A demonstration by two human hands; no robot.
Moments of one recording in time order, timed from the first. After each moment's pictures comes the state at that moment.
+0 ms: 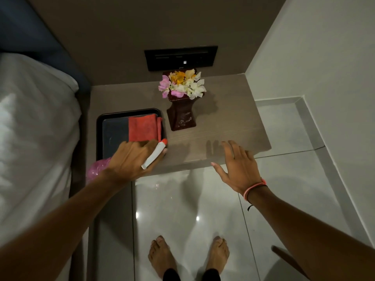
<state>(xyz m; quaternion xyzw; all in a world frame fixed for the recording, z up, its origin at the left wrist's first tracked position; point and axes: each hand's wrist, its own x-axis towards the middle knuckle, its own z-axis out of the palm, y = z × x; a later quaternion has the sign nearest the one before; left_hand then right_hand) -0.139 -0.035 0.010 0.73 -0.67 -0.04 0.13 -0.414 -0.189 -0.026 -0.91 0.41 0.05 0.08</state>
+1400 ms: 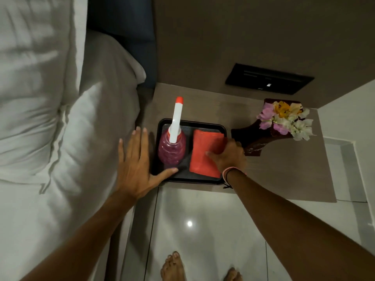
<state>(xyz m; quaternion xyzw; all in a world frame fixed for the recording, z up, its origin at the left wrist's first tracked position) 0.008 0.059 -0.081 0.89 -0.40 -0.12 0.18 -0.133 -0.161 -0.067 -0.77 0.58 0.05 0.25</state>
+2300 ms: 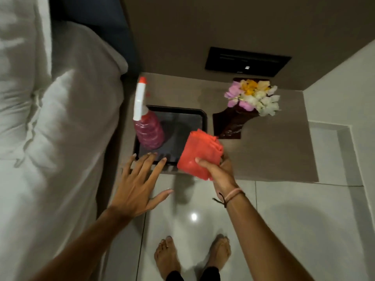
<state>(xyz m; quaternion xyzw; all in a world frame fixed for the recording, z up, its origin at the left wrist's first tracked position) -0.099 0.076 -0.077 0.81 -0.58 0.05 0.06 -0.239 -0.128 -0.071 -0.45 0.52 -0.17 0.71</state>
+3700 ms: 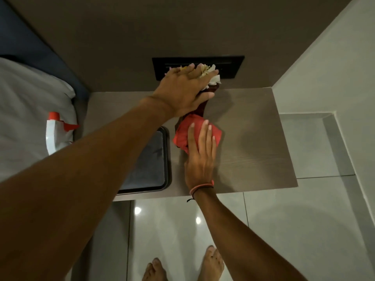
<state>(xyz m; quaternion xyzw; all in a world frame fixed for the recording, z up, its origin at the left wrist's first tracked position) -0.071 -0.281 0.038 0.73 -0.68 -0.07 -0.01 -0.230 -0.220 -0.097 -0.86 0.44 -0.19 0.16</state>
